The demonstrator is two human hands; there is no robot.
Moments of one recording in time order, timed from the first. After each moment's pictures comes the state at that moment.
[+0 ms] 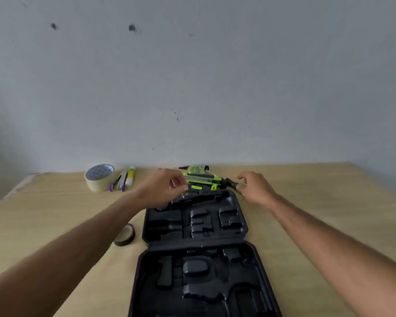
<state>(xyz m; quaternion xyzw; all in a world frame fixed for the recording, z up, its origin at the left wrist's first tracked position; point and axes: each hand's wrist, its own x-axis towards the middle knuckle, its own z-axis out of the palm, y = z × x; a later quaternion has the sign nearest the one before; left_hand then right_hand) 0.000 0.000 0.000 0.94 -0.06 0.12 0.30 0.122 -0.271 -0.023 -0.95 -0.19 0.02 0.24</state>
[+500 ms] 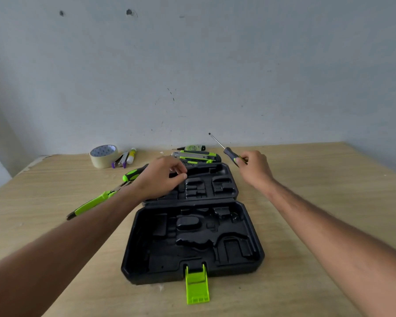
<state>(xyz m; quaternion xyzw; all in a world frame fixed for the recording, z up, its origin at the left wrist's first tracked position) -0.052 -0.040 -0.032 0.95 -0.07 0.19 0.26 0.082 -0.294 -0.048 -0.90 -0.14 -0.09 0.40</state>
